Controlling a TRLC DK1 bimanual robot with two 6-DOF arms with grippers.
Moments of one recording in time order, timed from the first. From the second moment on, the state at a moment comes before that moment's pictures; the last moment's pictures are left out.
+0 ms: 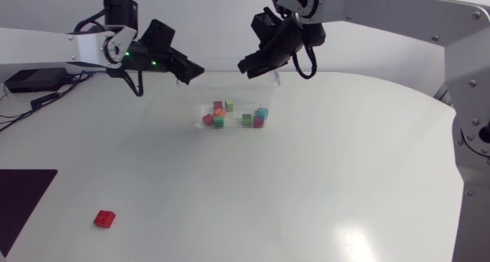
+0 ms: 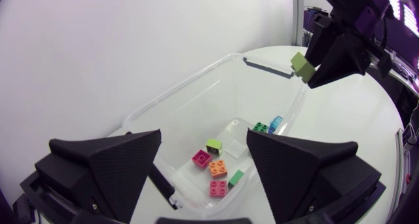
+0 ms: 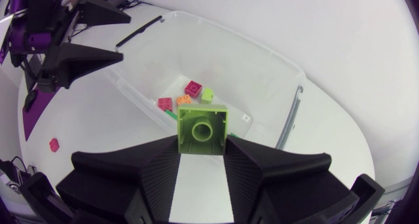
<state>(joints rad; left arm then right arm) -0.13 1.96 1.53 -0.09 0.47 0.44 0.44 2.15 2.05 -0.77 -0.12 -0.15</state>
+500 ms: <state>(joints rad) 0.11 1.43 1.02 -0.10 0.59 0.48 0.42 2.20 2.11 -0.77 -0.12 -0.14</state>
